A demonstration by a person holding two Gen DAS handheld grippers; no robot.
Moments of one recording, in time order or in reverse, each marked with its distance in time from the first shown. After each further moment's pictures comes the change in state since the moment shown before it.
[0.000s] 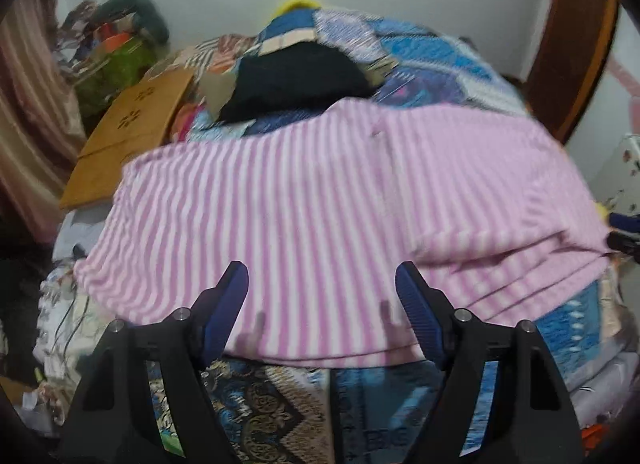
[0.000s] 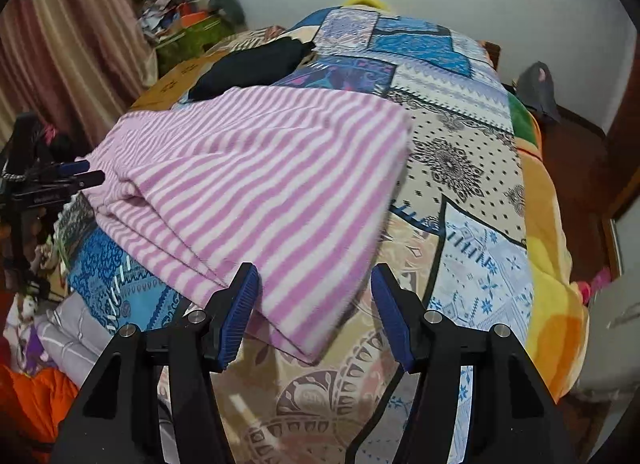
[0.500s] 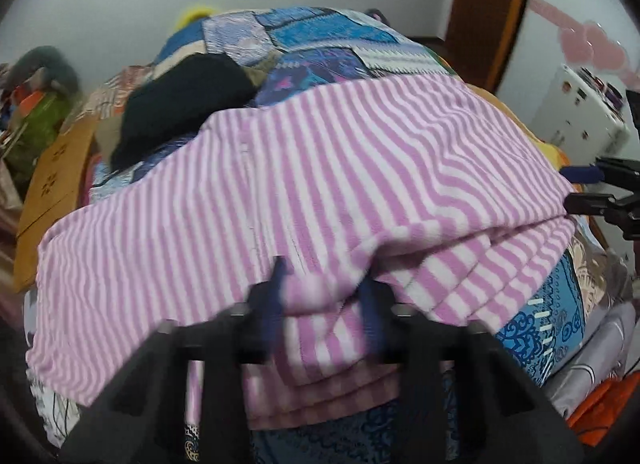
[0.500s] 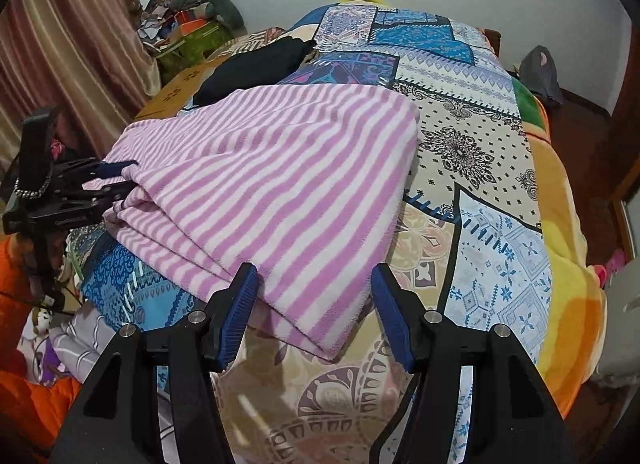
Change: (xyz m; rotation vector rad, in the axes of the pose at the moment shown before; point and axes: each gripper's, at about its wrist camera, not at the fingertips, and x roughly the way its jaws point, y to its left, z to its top) left arm 0.038 -0.071 0.016 0.266 0.043 -0.183; right arm 0.007 0.005 -0.005 0.033 0.012 0.042
